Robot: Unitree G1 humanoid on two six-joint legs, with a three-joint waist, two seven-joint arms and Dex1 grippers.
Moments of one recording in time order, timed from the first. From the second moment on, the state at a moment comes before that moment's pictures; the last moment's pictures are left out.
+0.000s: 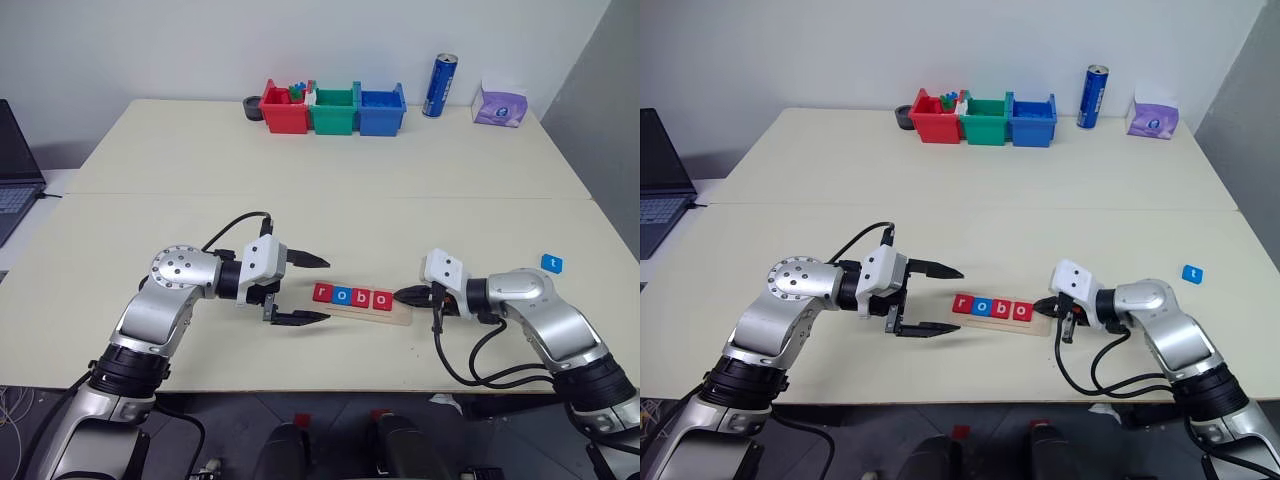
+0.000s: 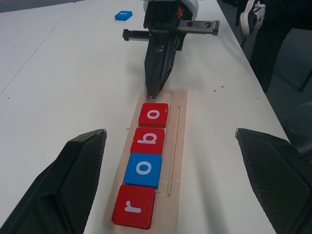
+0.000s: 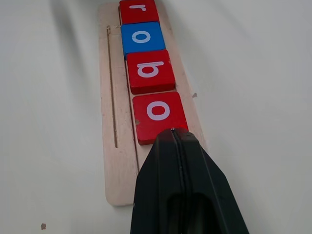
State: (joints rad) left arm -0.47 0.67 -0.15 -0.03 -0.33 0.15 -1.32; right arm -0.40 -0.67 0.26 -0.11 0.16 0.43 1.02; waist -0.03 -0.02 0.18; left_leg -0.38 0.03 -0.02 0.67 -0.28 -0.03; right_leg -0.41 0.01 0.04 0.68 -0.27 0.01
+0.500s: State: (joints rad) left arm -0.45 0.68 -0.15 -0.05 -0.33 0.16 -1.32; right arm -0.37 -0.63 0.30 -0.11 0.12 0.39 1.03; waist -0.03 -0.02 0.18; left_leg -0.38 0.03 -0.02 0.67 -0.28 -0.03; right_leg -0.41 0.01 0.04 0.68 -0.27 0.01
